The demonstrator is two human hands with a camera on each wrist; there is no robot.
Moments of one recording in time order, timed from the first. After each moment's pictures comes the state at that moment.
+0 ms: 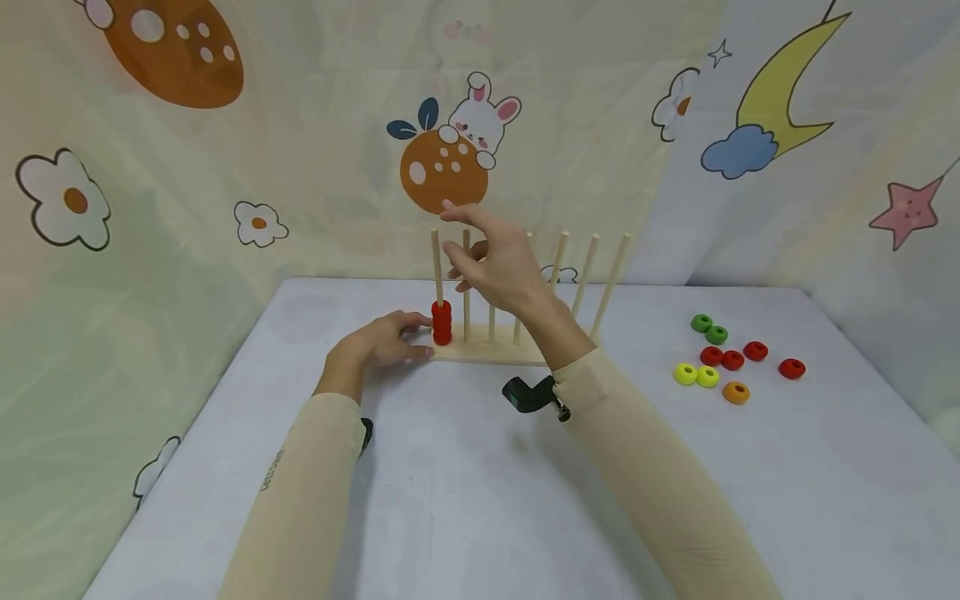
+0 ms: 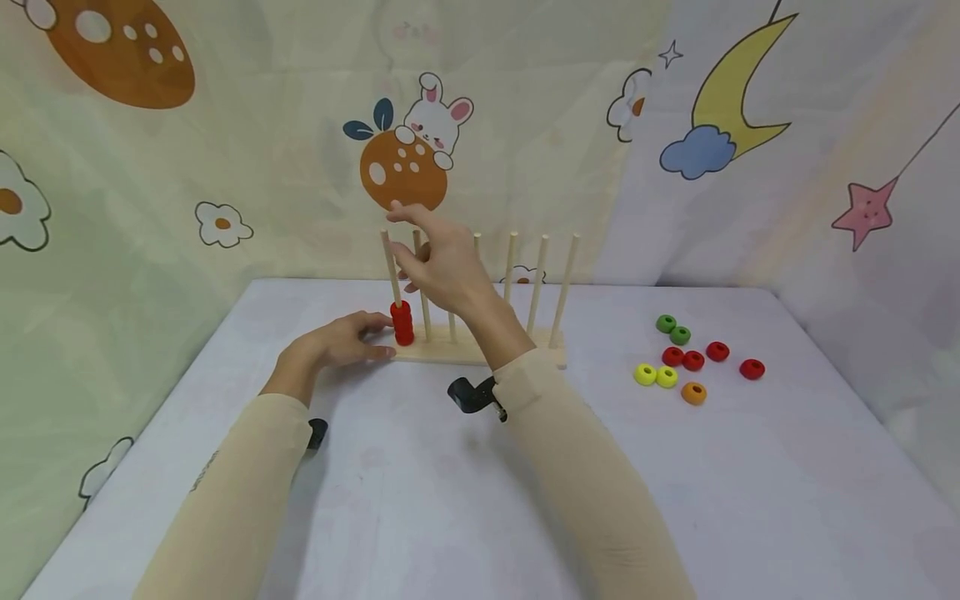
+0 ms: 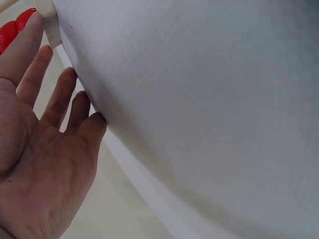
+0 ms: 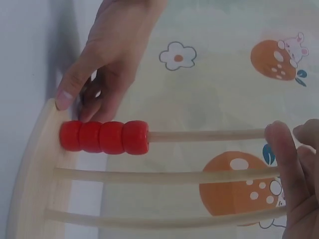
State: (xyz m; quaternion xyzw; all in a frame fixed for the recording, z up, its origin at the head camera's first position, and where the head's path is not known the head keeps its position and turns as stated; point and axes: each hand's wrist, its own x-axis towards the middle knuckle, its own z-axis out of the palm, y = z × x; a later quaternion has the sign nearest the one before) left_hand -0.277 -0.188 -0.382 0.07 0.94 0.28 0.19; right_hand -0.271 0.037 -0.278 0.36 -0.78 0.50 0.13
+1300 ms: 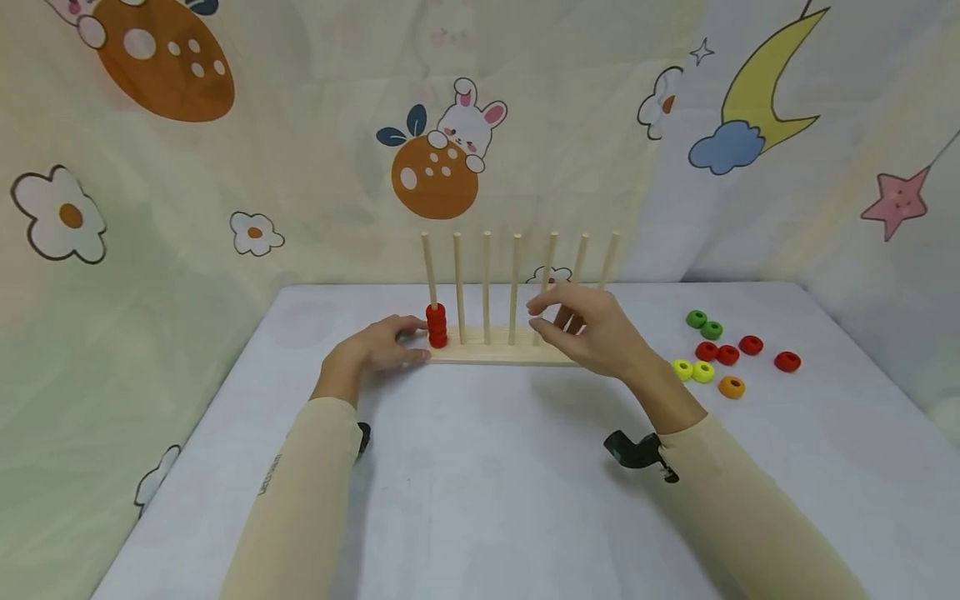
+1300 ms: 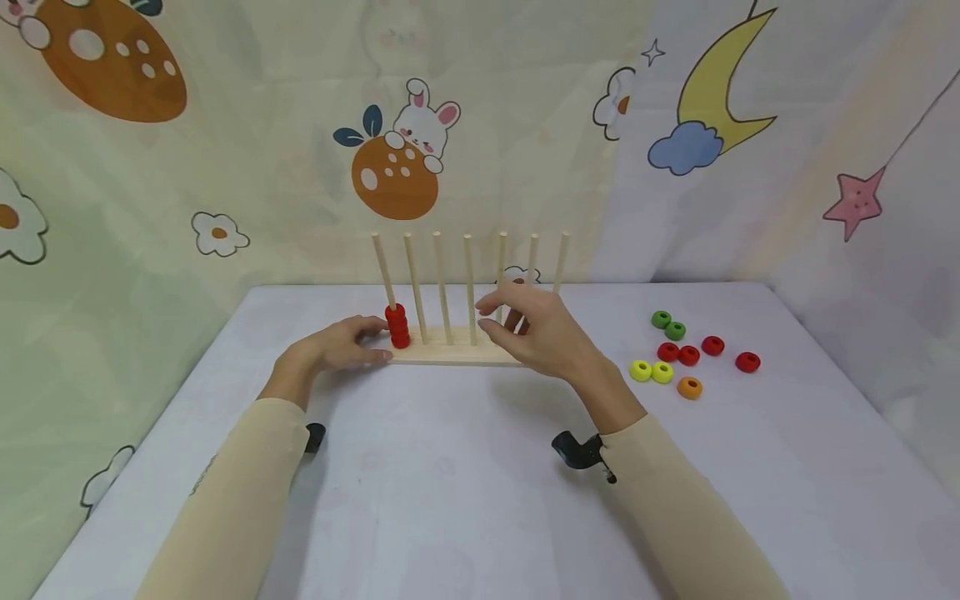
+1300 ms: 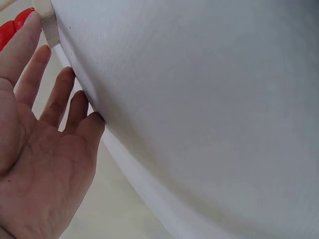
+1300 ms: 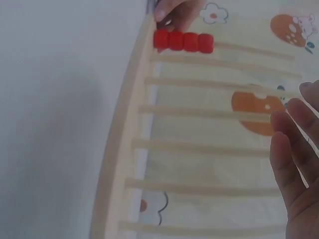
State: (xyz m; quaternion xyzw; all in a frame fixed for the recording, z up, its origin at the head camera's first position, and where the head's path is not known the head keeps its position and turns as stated) left_hand -0.275 -0.185 -0.384 0.08 0.94 0.27 0.18; right_hand -0.233 0.163 -0.335 0.43 -0.79 0.38 0.21
